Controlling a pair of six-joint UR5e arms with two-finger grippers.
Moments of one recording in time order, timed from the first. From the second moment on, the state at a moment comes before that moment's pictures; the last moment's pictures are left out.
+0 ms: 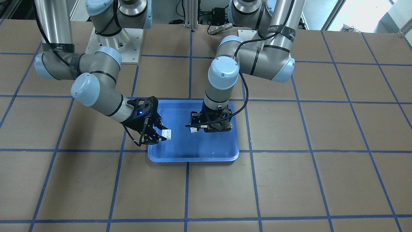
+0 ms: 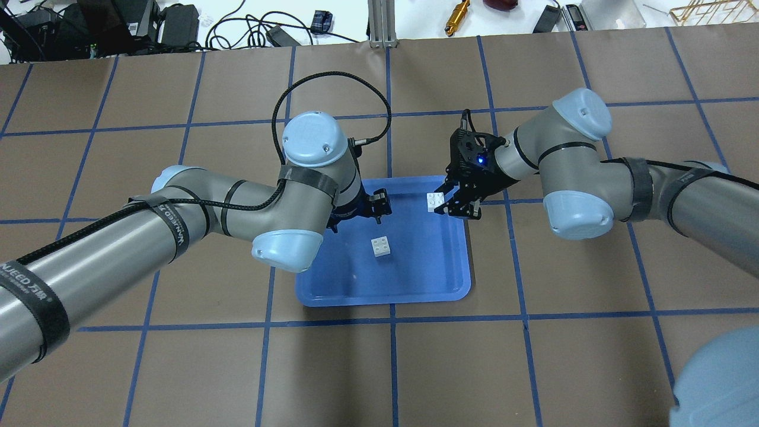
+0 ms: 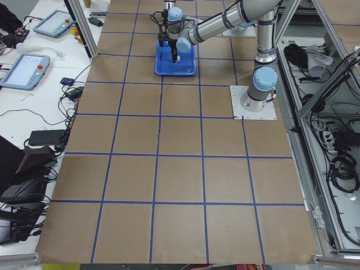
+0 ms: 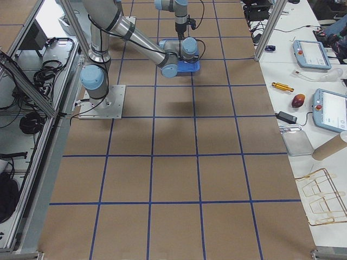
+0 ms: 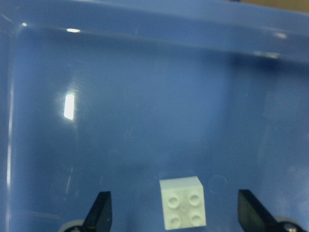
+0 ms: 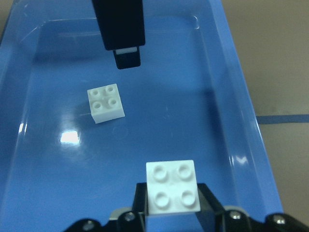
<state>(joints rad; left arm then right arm) -1.86 -1.90 -1.95 -0.82 1.51 -0.41 1.58 -1.25 2.07 -2.45 -0.97 -1.51</state>
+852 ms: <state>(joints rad) -1.85 -1.91 -1.99 -0.82 1.51 -0.39 1.64 -1.23 2.14 -2.58 -0.97 -1.48</state>
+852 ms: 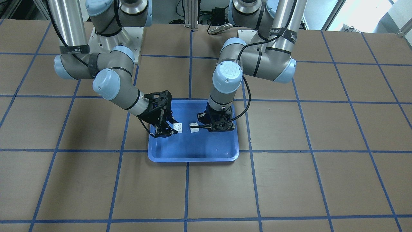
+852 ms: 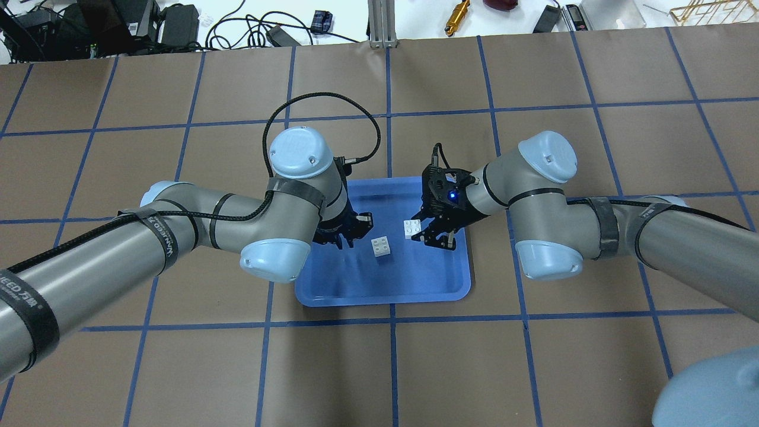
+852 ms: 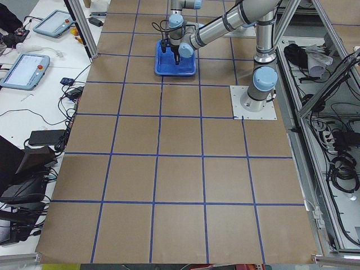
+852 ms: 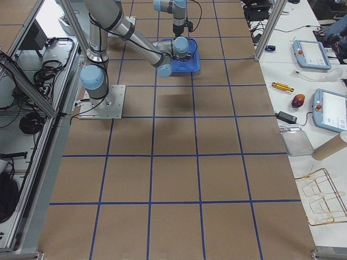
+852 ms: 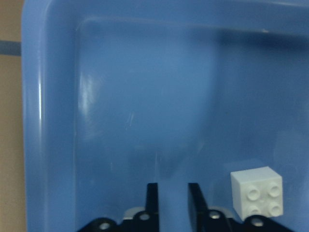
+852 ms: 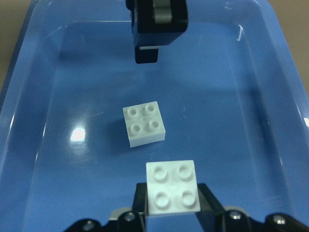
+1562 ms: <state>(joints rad) -1.86 -1.93 -1.99 -0.81 1.40 -0.47 1.66 -1.18 2.14 -2.63 -0.97 -1.47</state>
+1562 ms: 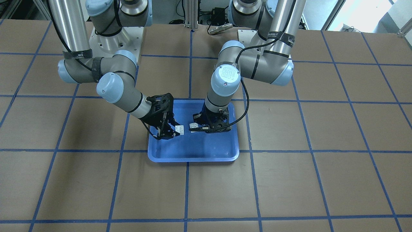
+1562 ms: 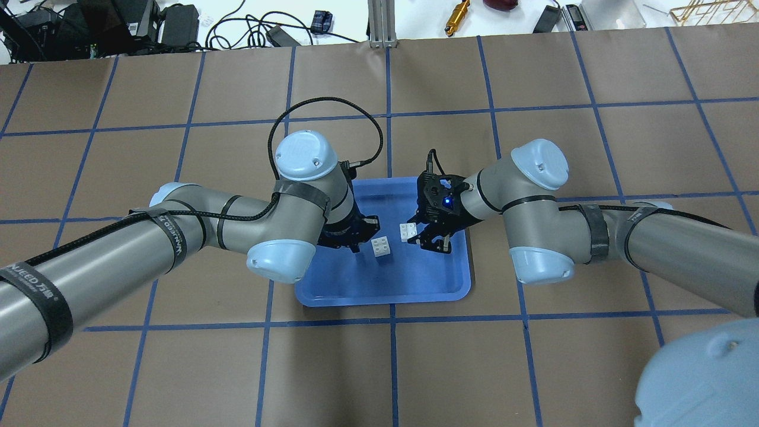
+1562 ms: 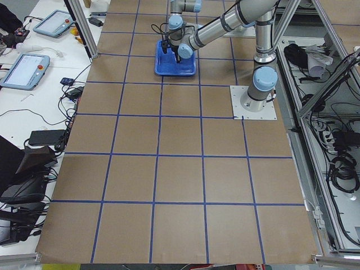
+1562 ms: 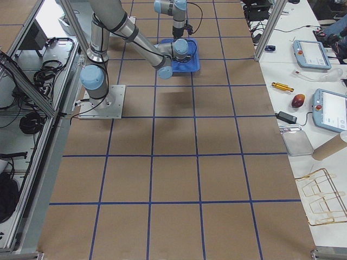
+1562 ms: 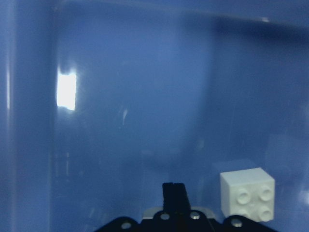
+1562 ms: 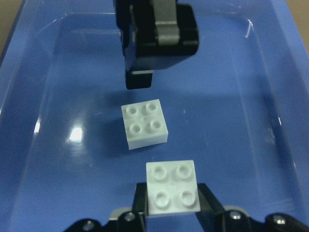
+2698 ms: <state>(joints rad) -1.88 -1.95 -1.99 -0.80 1.38 -0.48 1.70 -1.16 2.14 -2.65 -0.96 -1.47</state>
